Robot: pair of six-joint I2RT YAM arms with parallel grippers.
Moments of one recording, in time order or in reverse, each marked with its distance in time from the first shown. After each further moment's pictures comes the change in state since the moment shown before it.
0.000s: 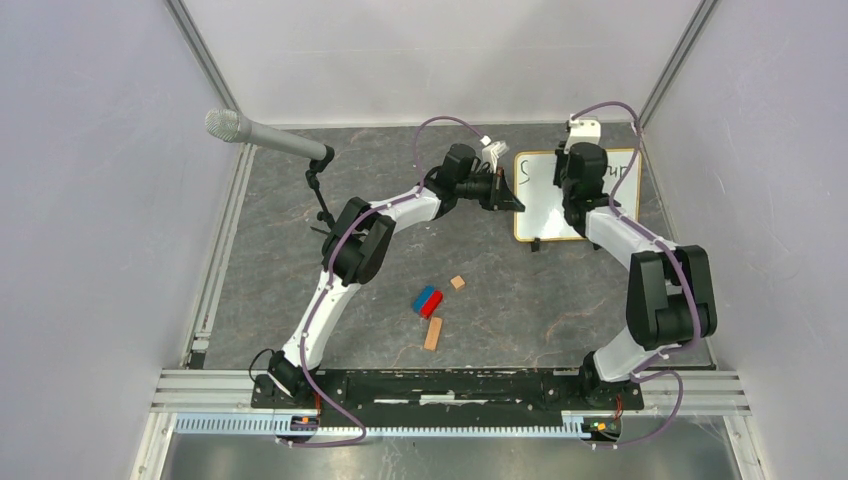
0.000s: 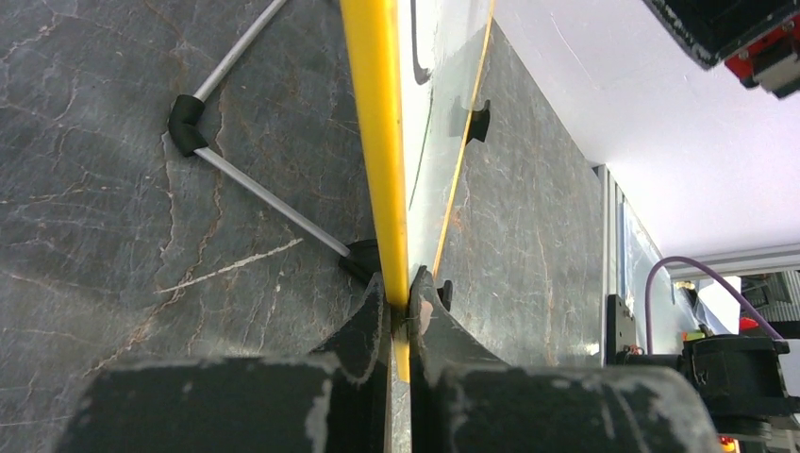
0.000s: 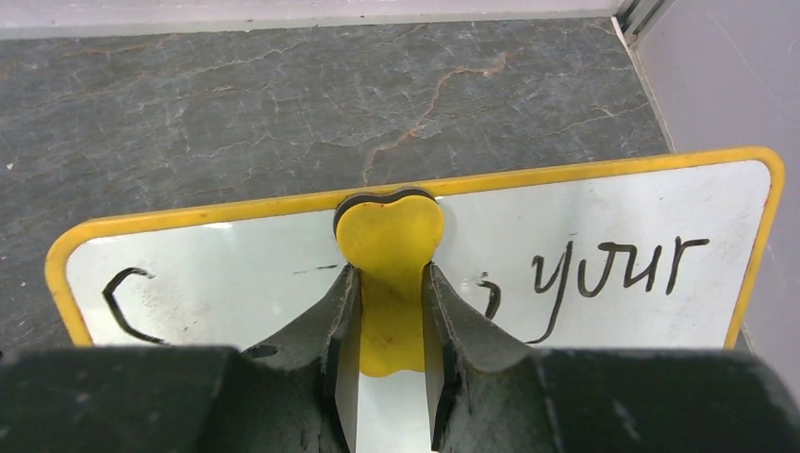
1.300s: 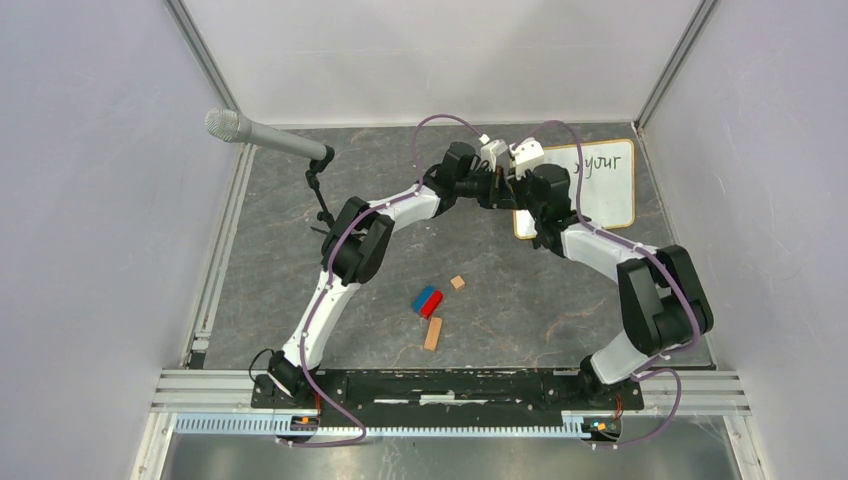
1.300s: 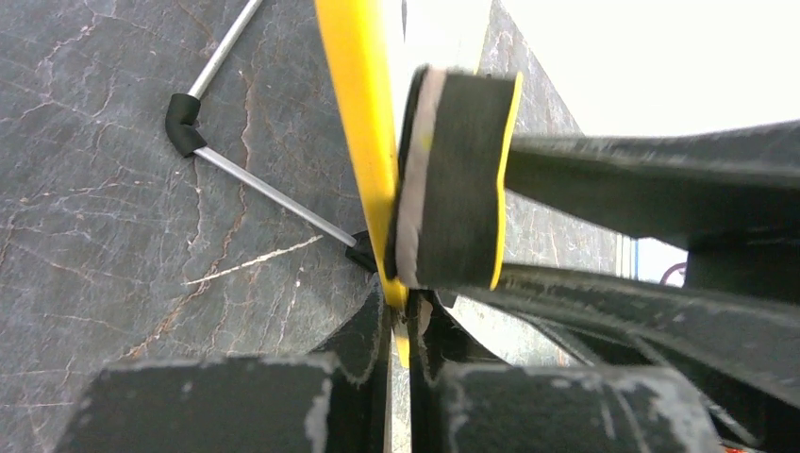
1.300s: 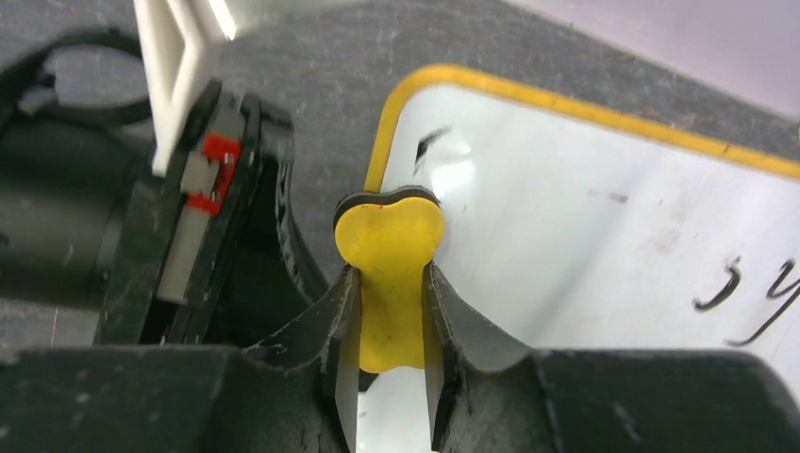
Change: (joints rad) left arm 0.006 0.000 0.020 -0.053 -0.023 0.026; right arm 0.209 0.004 -0.093 0.071 -0.120 -0.214
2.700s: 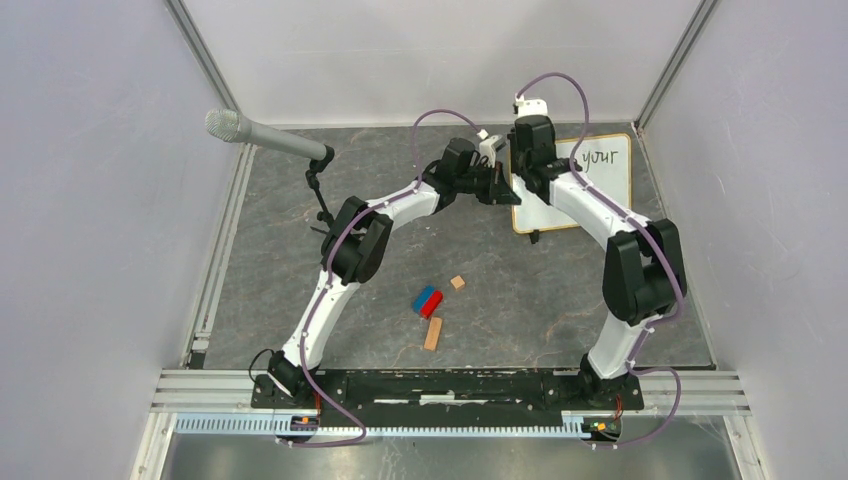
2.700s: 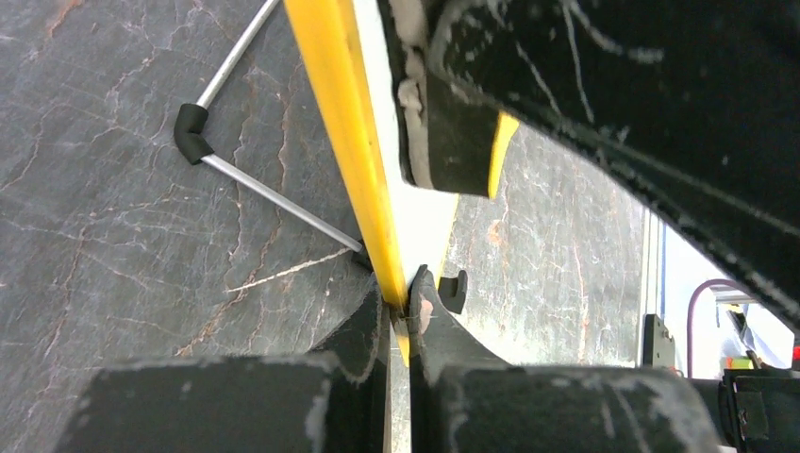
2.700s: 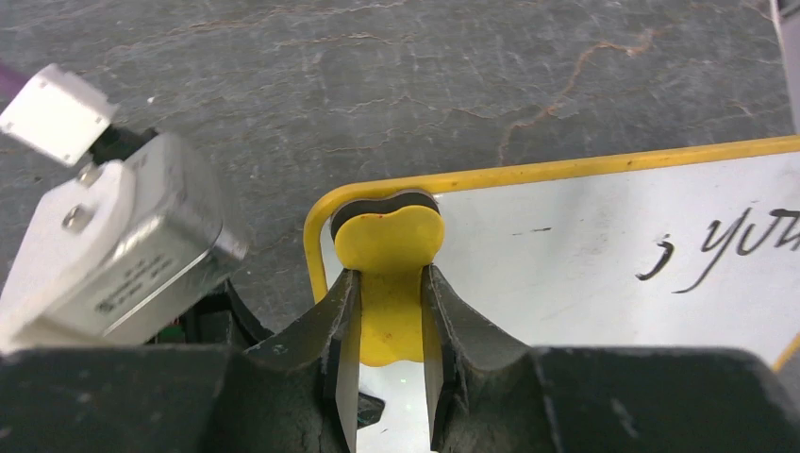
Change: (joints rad) left arm 0.004 0.002 0.040 -0.051 -0.044 0.043; right arm 0.000 0.163 0.457 -0.473 0.214 0.272
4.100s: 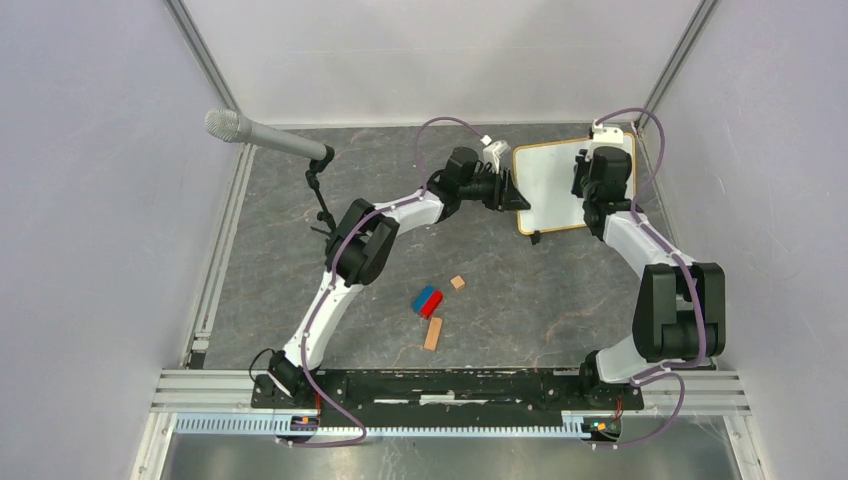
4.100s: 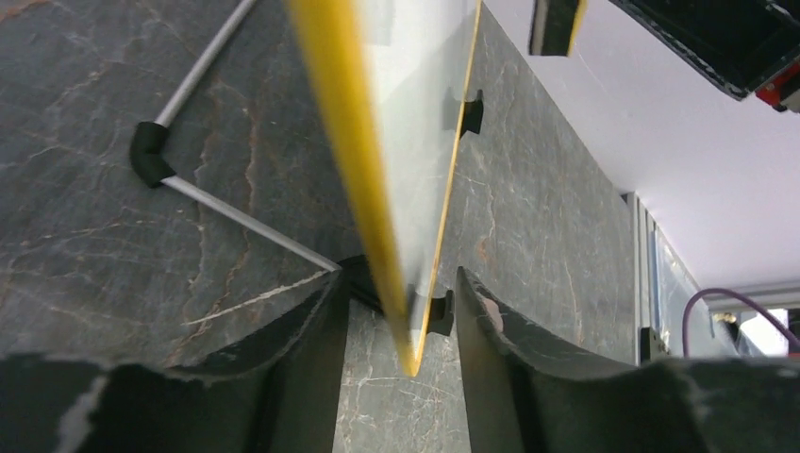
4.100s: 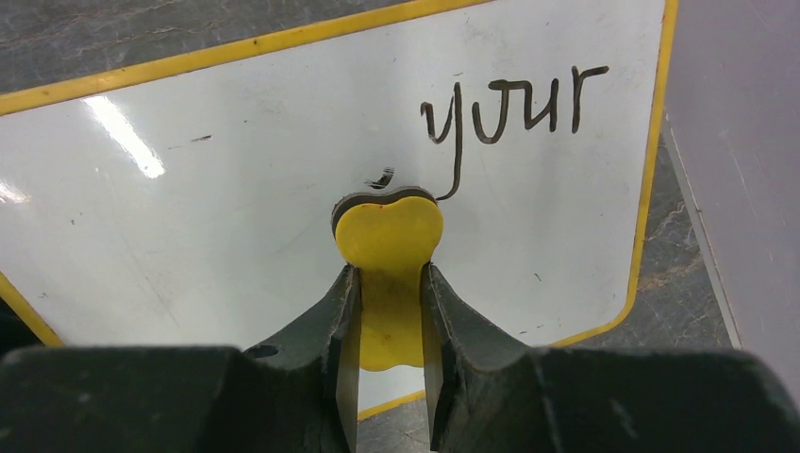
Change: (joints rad) left arm -0.025 0.011 -0.059 0.165 -0.017 -0.060; right arm -0.314 -0.248 -0.391 0.250 -0.153 -0.053
